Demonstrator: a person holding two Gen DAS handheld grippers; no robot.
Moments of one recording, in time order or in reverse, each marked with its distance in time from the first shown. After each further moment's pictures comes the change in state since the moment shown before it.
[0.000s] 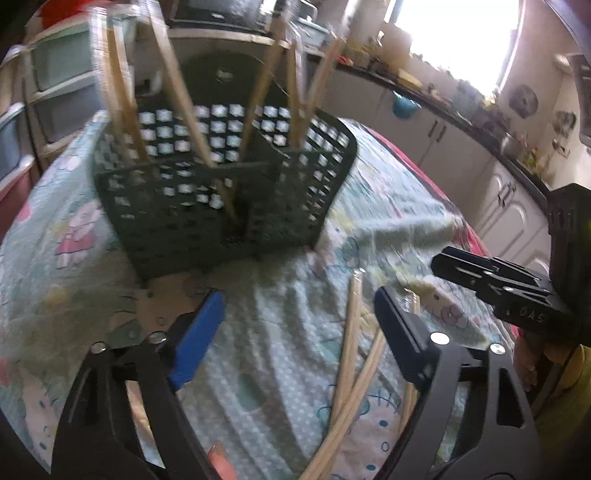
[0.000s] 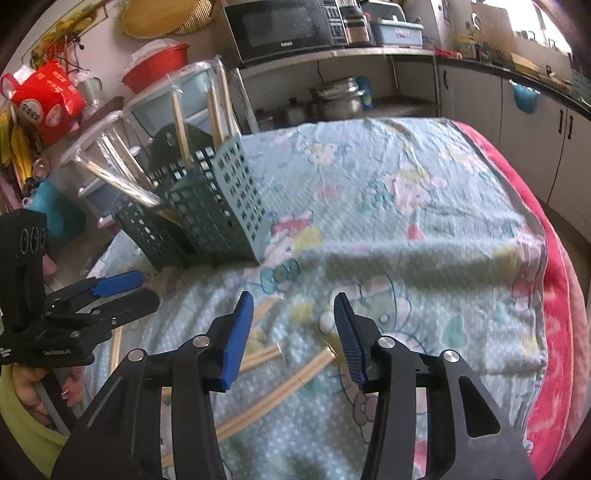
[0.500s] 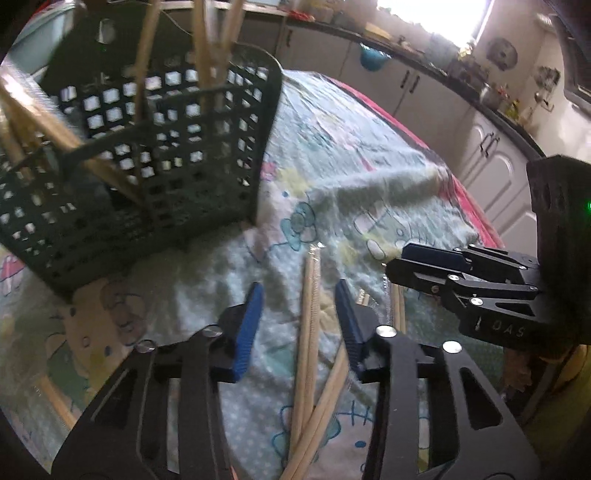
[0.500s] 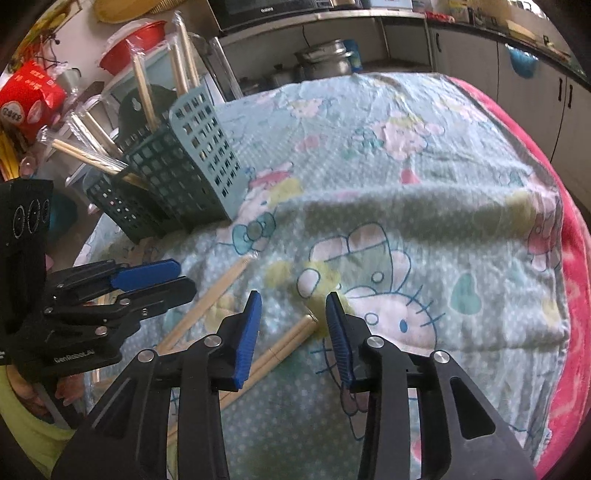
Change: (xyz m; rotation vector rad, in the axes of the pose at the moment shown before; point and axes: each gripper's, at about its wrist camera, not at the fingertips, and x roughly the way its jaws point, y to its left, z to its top) left arm 0.055 -0.037 0.002 0.116 0.162 -0.072; right arm 0.031 -0.017 -0.014 0.062 0.127 0.002
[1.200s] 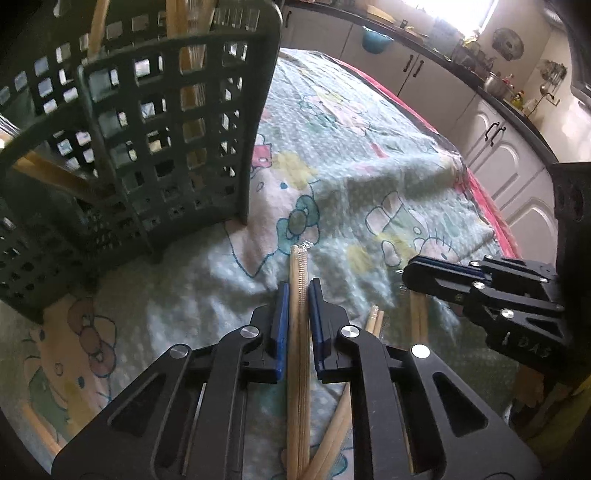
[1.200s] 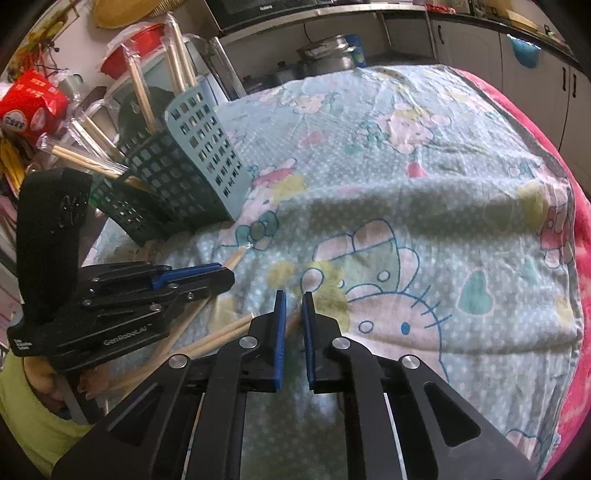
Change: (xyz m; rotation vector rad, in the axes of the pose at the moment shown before) left arm 0.028 0.007 0.012 -0.004 0.054 0.001; right arm 0.001 -0.003 0.001 0.014 -0.006 0.047
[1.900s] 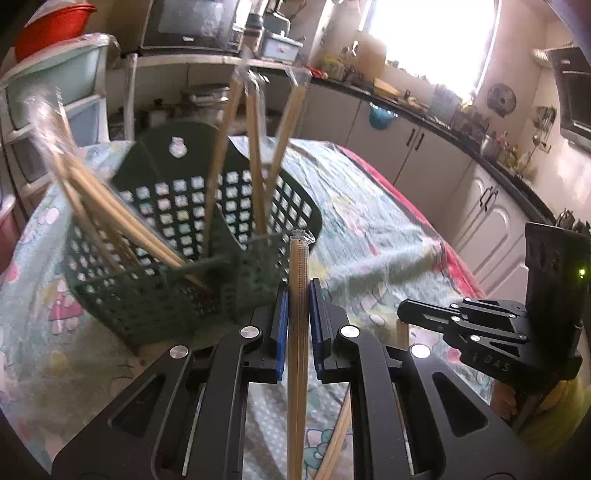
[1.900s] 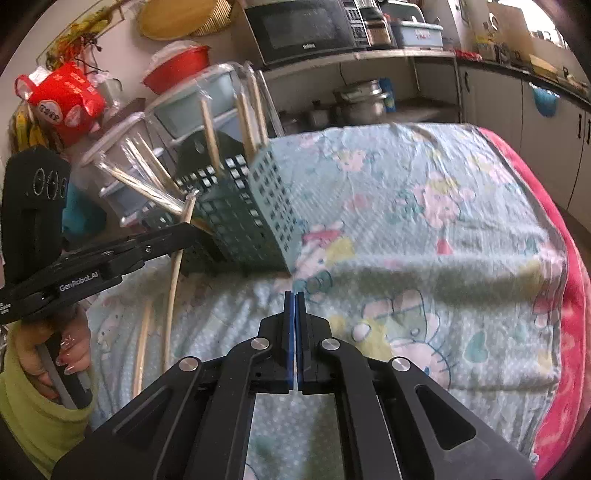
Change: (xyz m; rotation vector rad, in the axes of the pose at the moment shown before) left arm -0.111 0.022 0.012 -0.052 -0.291 0.027; right arm -0.041 0.042 0.021 -0.114 -0.138 0.052
